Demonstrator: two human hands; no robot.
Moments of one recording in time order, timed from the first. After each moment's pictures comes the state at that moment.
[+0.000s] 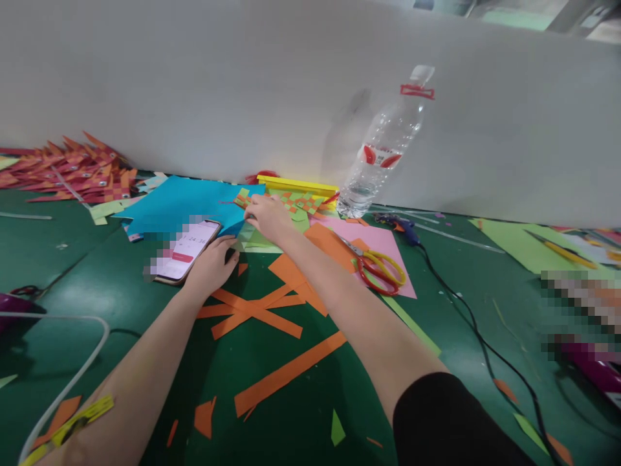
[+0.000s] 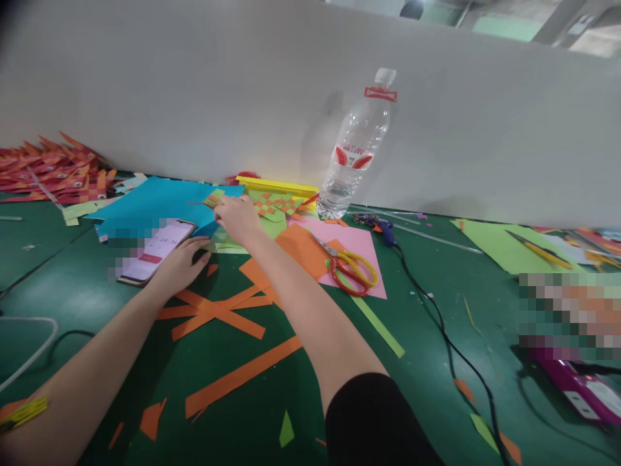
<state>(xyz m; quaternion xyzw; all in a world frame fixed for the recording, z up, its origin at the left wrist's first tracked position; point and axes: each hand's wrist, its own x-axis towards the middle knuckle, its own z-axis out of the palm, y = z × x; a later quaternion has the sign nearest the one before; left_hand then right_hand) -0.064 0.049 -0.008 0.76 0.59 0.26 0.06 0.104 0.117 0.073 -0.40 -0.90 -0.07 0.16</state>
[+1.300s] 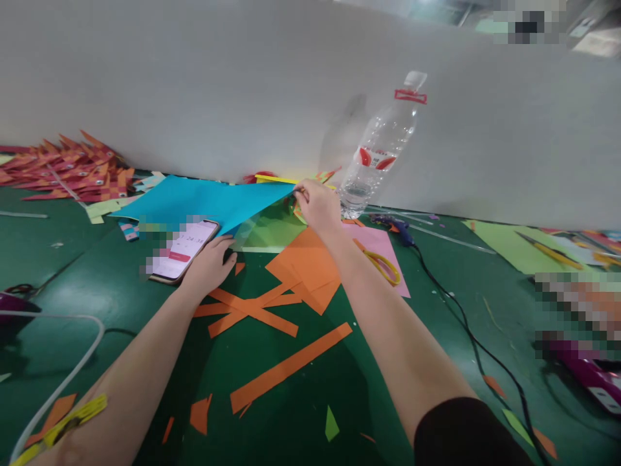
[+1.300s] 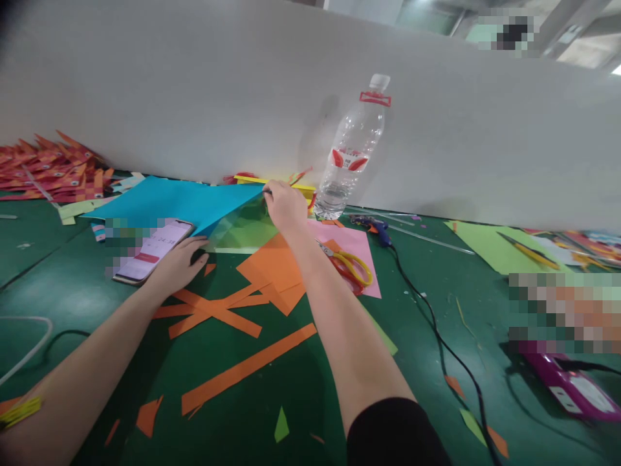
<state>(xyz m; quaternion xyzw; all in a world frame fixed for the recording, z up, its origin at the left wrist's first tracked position) -0.064 0.047 -0.004 0.77 0.59 0.23 0.07 0.185 0.111 0.099 -0.55 -0.77 -0.07 0.32</state>
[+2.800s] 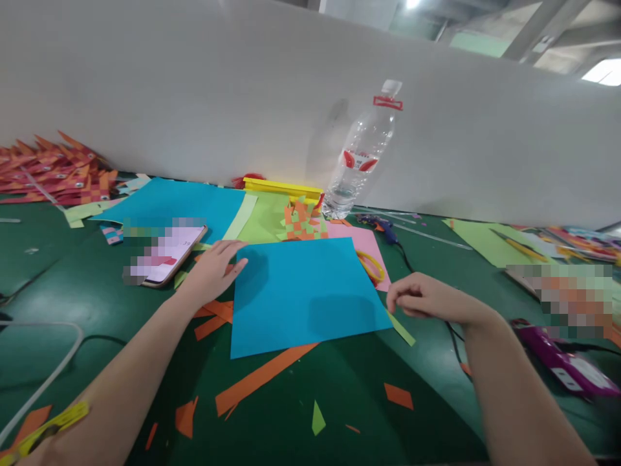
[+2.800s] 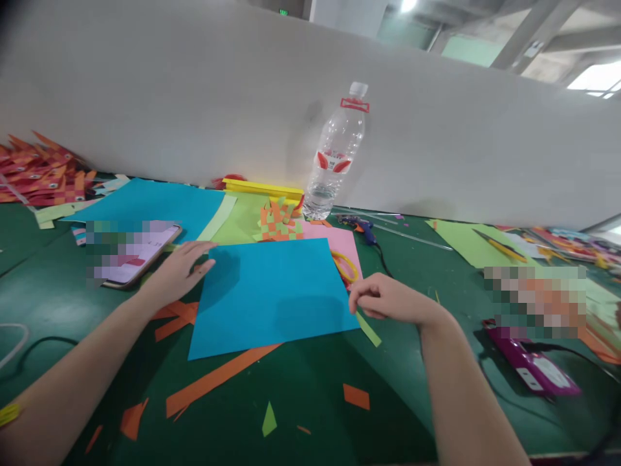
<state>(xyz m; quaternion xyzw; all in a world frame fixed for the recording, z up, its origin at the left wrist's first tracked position) -0.039 0.028 0.012 0.84 0.48 0.24 0.08 0.368 -0.055 0.113 -0.59 -0.68 0.45 0.03</state>
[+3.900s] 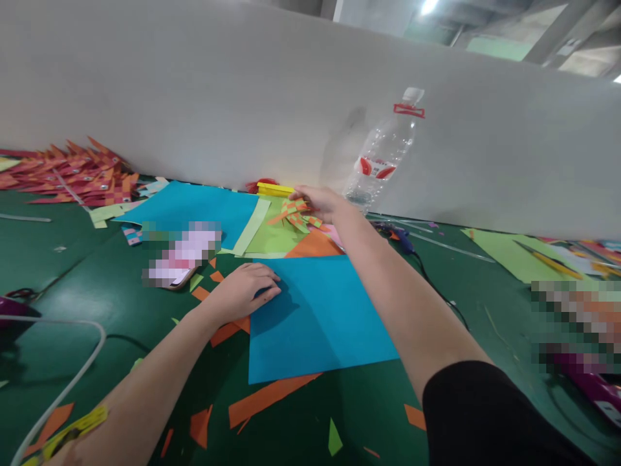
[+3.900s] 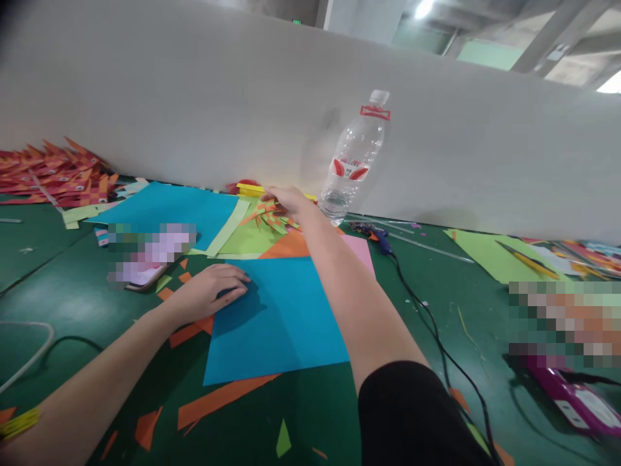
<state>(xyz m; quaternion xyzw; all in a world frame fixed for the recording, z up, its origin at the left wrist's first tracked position) -0.018 0.012 0.027 0.92 0.32 0.17 0.14 0.194 0.160 0.112 -0.54 -0.60 0.49 0.34</state>
